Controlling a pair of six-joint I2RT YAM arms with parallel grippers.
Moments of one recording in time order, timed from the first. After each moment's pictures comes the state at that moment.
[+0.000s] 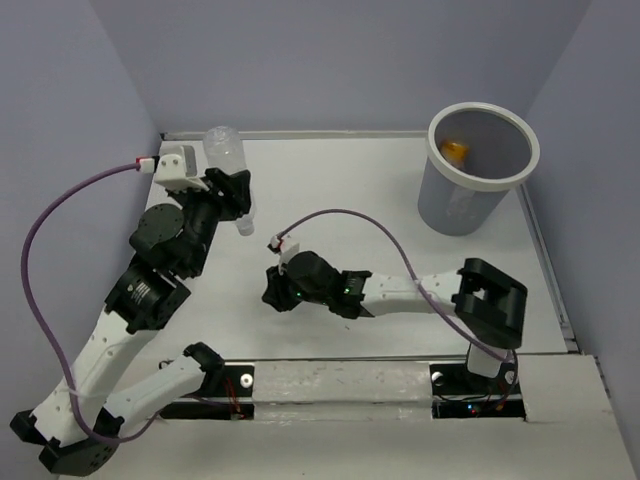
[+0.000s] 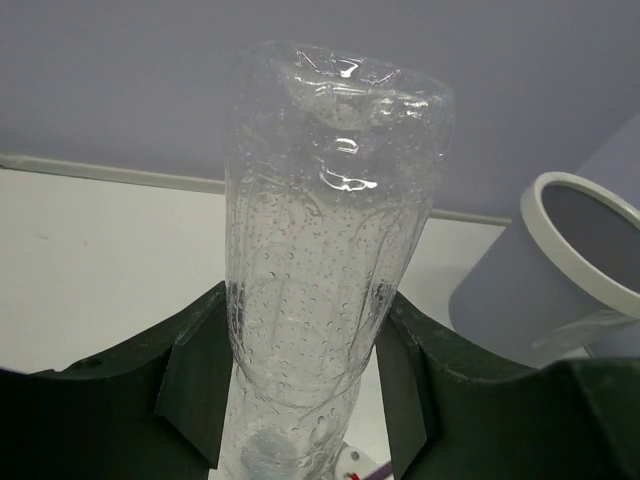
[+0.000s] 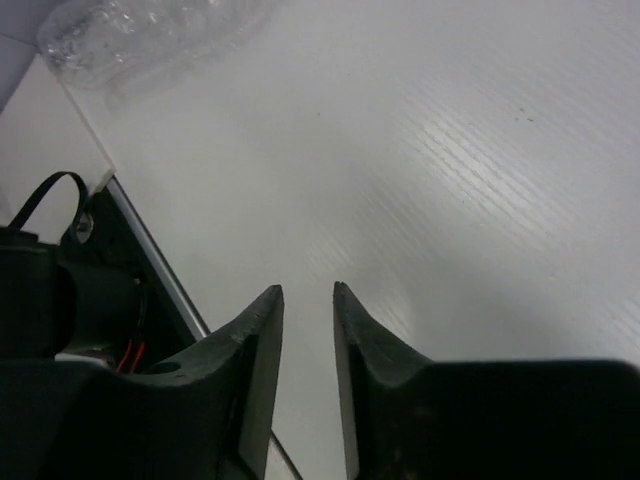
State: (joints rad) left arm -0.65 0.74 1.12 -0.33 -0.51 -0.30; right arm 1.20 1.87 1.20 0.15 0.07 0.54
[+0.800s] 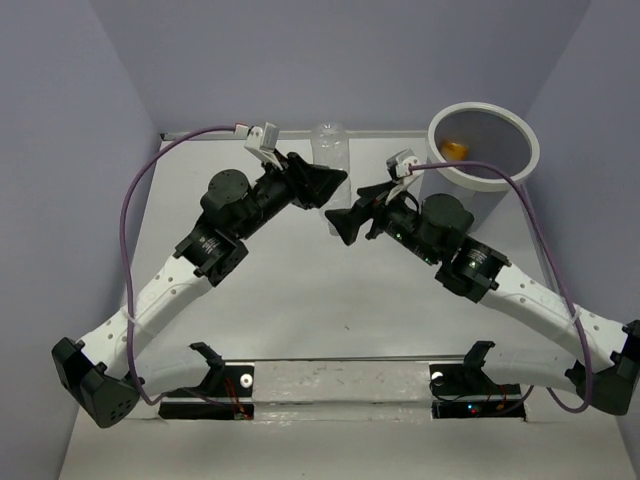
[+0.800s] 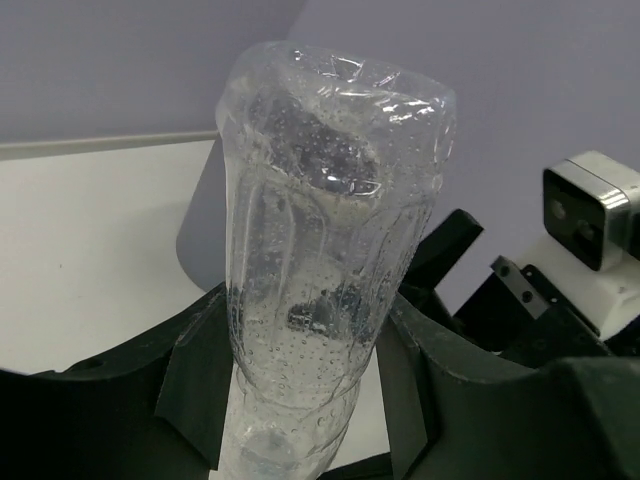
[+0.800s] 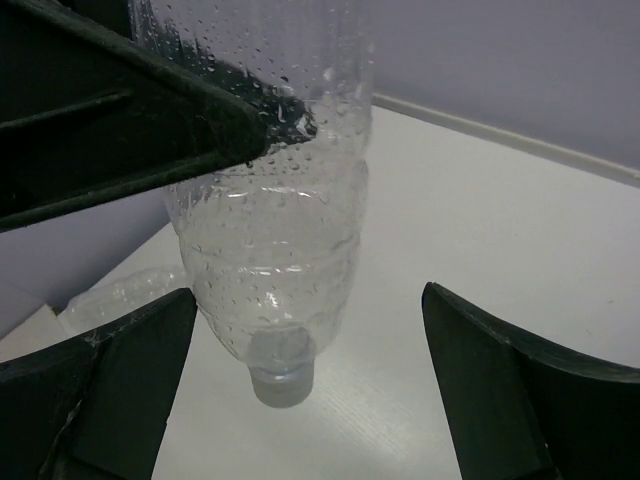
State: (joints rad) left arm -0.69 1.10 1.14 0.09 0.12 -0.61; right arm 0.90 1.06 1.07 0.04 0.13 0.23
